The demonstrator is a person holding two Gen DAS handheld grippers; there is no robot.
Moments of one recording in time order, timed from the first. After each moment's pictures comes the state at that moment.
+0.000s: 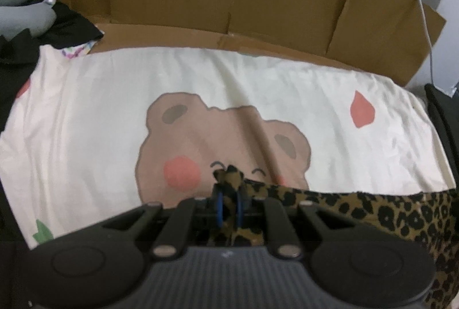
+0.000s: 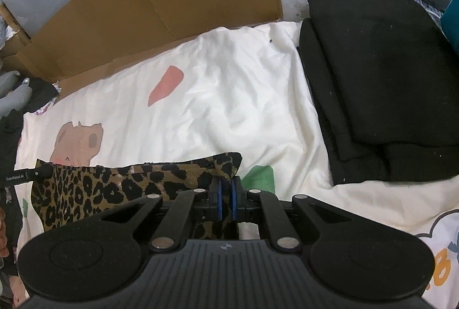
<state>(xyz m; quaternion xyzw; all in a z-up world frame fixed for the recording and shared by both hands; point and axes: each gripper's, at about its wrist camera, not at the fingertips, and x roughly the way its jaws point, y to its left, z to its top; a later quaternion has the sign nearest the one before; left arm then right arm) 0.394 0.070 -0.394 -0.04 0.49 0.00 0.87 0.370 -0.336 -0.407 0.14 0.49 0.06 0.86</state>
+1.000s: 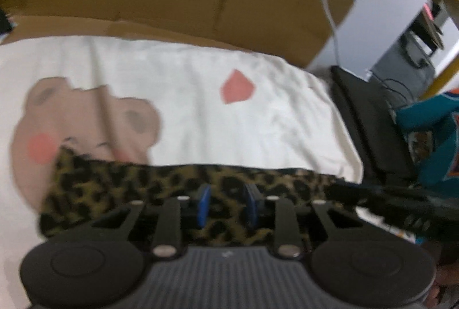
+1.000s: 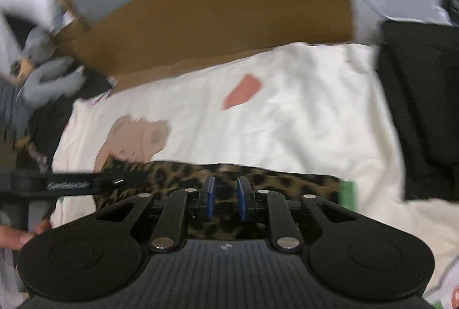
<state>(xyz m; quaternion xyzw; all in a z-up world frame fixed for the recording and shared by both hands) 0.364 -0.020 -0.382 -0.11 0.49 -0.16 0.85 0.361 -0.277 -0.393 0.12 0.43 0.19 0.87</state>
